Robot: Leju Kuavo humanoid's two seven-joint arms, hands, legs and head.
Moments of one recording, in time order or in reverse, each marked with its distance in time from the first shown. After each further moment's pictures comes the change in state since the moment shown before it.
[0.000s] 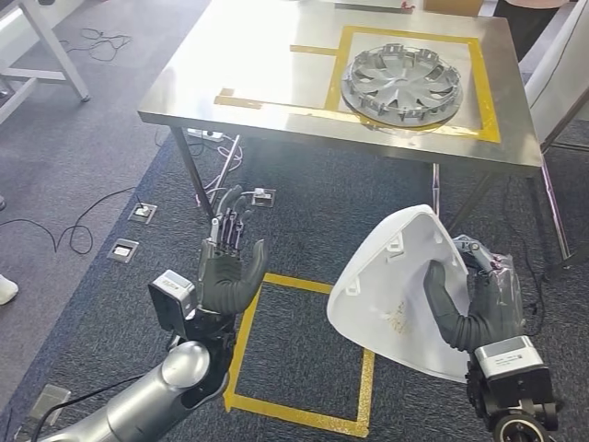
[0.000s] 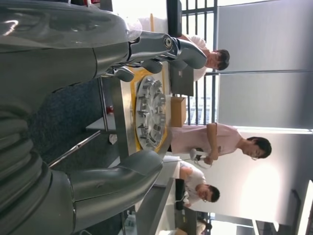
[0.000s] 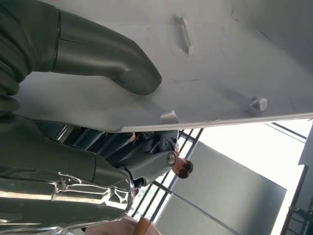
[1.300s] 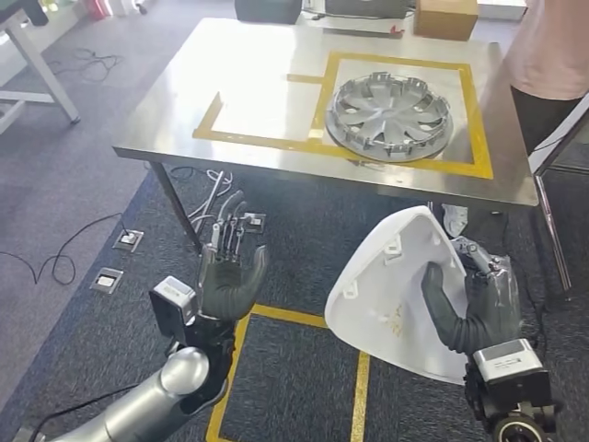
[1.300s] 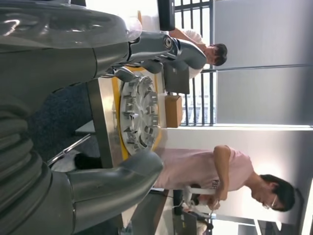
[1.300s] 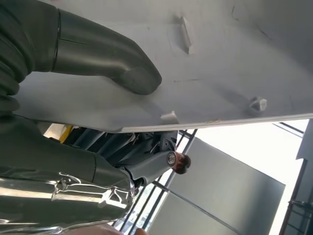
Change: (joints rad) left arm 0.009 -0.004 0.000 -0.004 -0.019 -0.006 0.007; right arm -0.009 0.001 0.001 0.000 -0.002 0.004 0.006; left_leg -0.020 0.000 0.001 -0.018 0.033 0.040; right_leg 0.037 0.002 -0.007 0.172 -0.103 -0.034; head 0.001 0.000
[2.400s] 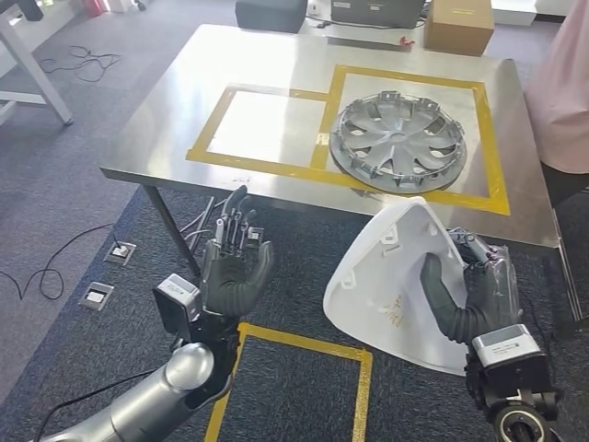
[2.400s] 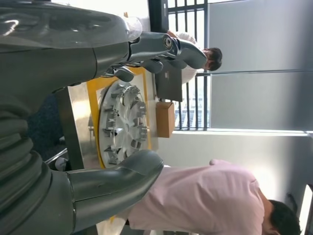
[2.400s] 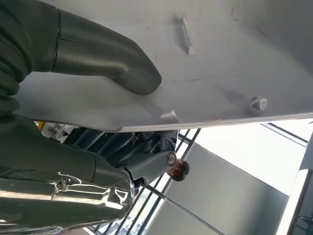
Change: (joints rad) left arm -0.001 -0.010 -0.001 0.000 -0.017 0.002 -0.011; right arm -0.029 0.000 0.001 0.023 -0.006 0.038 0.006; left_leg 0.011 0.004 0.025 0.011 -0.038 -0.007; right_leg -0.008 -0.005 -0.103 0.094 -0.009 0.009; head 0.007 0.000
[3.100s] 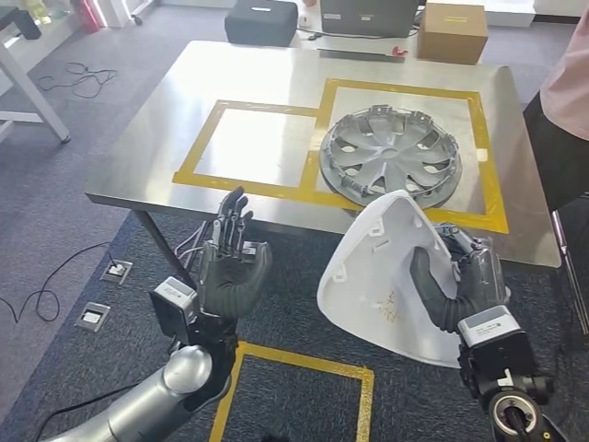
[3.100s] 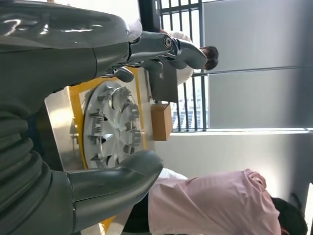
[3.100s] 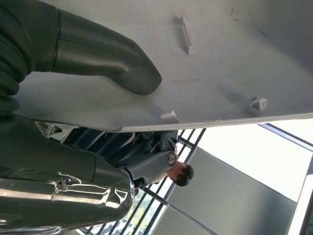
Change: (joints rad) left arm 0.002 0.004 0.000 -0.014 -0.017 0.015 0.007; right arm -0.042 0.028 0.011 0.058 -0.018 0.034 0.003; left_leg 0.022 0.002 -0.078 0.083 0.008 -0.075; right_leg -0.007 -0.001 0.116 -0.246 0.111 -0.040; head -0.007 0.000
